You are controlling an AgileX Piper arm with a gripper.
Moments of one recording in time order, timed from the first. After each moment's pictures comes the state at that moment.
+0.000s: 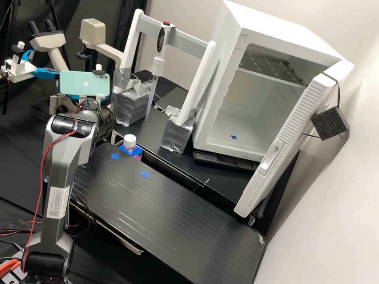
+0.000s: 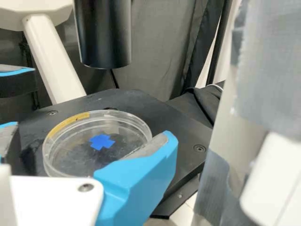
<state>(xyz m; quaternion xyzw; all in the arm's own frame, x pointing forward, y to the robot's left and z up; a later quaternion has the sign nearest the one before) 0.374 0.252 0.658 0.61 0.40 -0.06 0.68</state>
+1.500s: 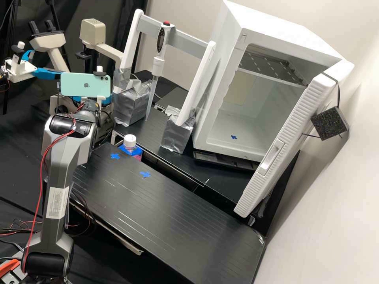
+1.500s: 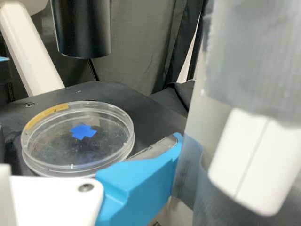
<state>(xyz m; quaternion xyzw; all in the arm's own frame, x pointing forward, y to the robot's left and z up) 0.374 0.247 0.655 0.61 0.36 -0.06 0.71</state>
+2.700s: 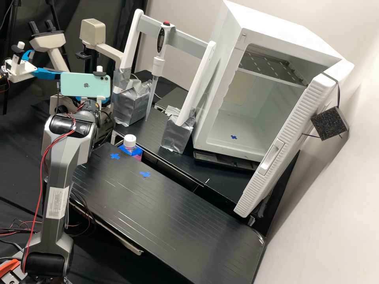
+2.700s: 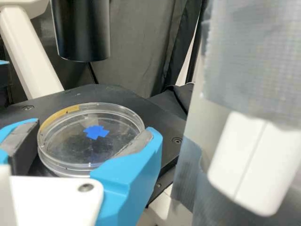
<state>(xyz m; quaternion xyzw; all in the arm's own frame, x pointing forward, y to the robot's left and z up) 0.374 0.248 0.655 0.61 0.35 -0.06 0.70</state>
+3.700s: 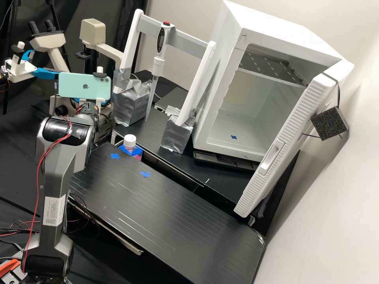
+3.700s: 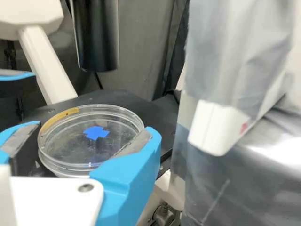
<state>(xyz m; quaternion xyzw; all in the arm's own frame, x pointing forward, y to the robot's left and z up) 0.336 0.240 0.690 0.63 0.35 -0.05 0.69</state>
